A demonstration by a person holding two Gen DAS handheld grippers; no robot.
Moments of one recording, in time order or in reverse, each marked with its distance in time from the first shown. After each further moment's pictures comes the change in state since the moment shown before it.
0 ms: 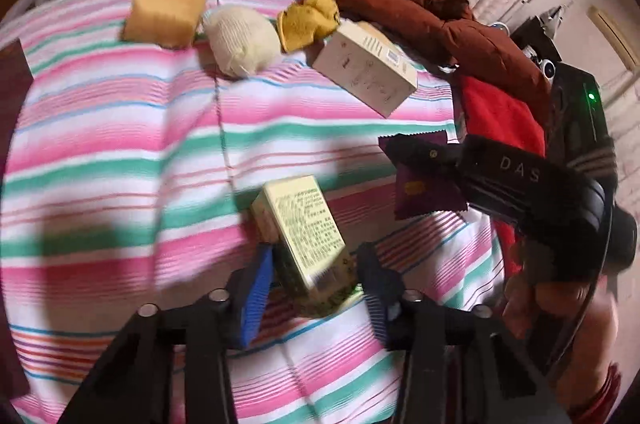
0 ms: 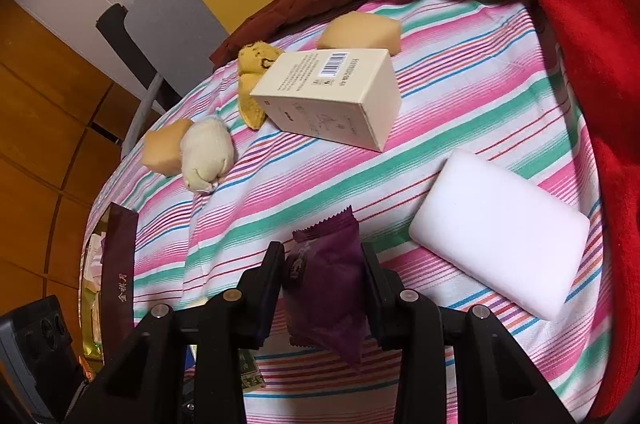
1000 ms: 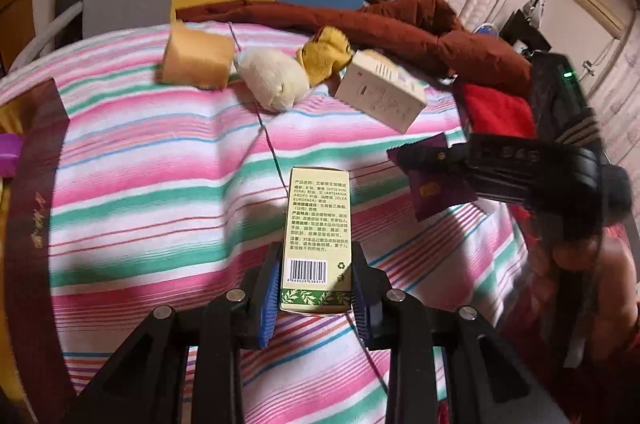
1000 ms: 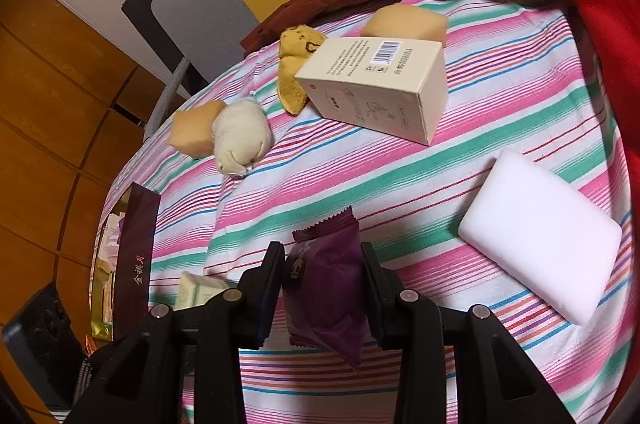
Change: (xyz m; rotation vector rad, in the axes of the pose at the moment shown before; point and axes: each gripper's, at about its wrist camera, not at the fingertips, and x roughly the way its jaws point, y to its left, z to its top) left arm -0.029 0.021 -0.013 0.117 -0.126 0.043; right arm 0.008 0.017 -0.003 -0.062 0.033 0.073
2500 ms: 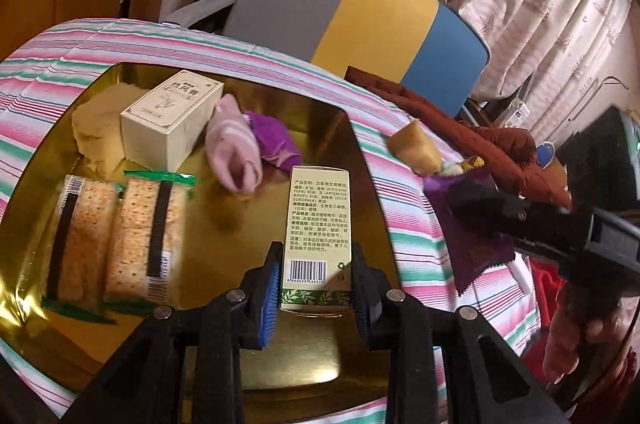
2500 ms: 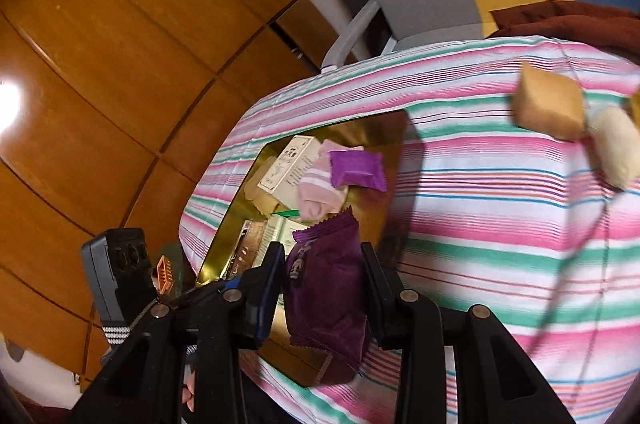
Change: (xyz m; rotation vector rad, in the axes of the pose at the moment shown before) left arm -0.127 0.204 -0.040 -0.370 -0.189 0.123; right arm 0.052 0.266 -0.060 -0.374 0.130 0.385
